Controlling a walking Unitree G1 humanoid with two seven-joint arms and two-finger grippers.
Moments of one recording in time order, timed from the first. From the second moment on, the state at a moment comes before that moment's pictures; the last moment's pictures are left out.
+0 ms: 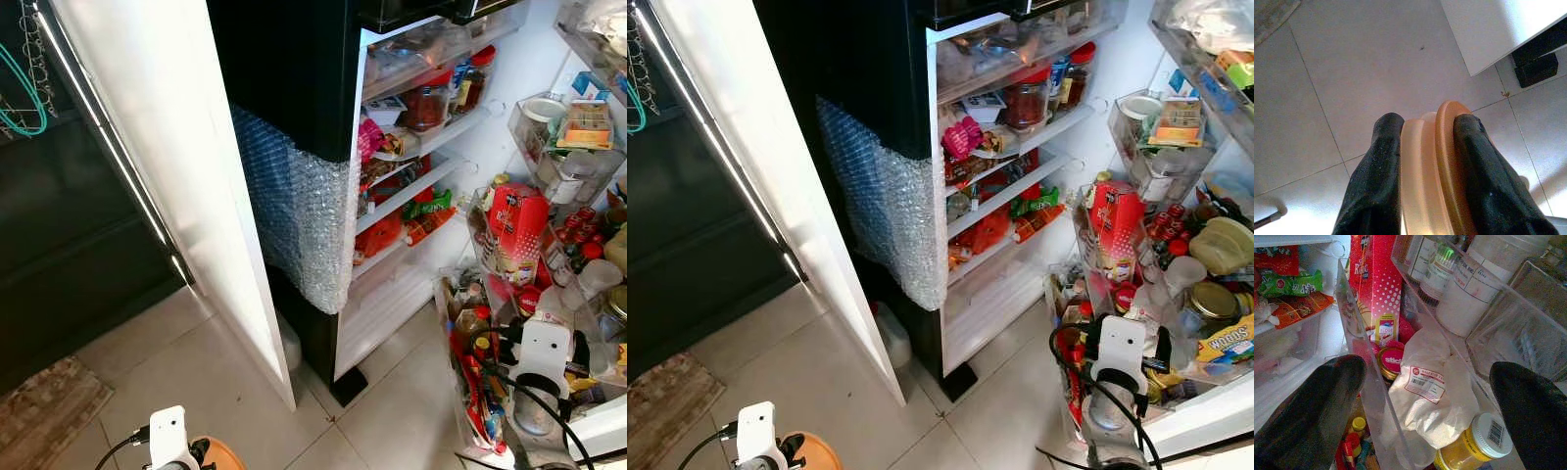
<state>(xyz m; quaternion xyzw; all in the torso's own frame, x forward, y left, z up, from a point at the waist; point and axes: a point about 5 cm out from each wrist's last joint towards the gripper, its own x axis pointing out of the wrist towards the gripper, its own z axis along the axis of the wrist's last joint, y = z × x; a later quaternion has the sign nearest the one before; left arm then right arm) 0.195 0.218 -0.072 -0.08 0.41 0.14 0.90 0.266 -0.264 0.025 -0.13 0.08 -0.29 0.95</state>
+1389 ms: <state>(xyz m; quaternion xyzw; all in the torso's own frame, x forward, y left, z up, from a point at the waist) 0.196 0.218 -0.072 -0.08 0.41 0.13 0.90 0.203 -0.263 -0.052 -0.05 0.36 -0.16 0.92</state>
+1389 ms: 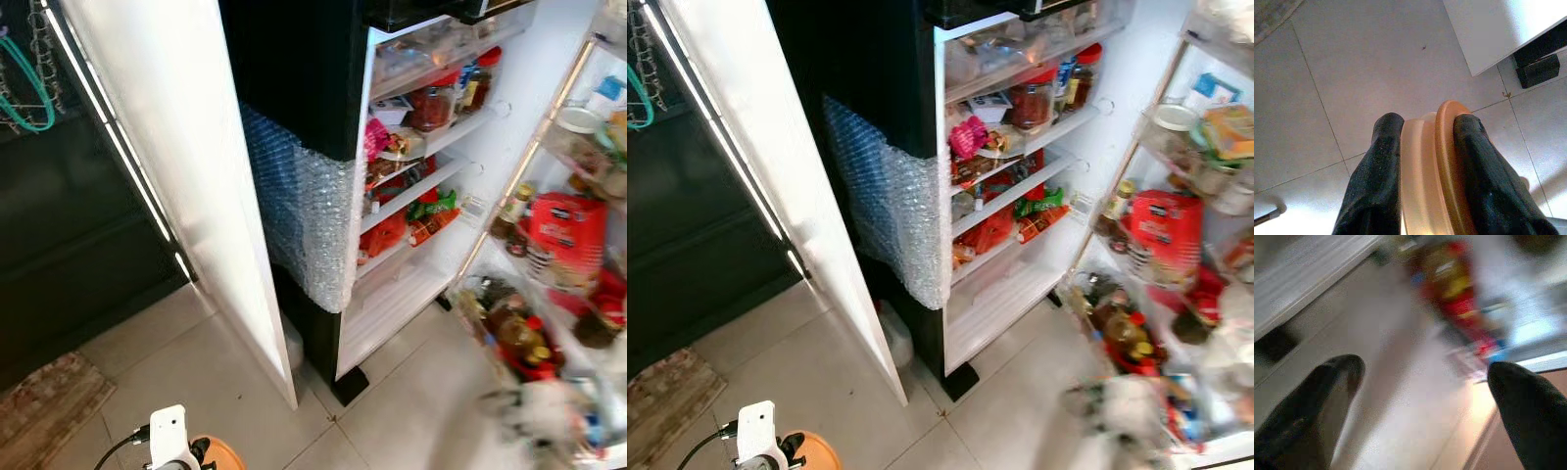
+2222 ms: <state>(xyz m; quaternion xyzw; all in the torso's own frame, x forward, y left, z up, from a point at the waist) 0.196 0.220 -0.072 -0.07 0.41 0.14 0.90 0.161 -0.191 -0.093 -0.02 0.49 0.02 0.87</state>
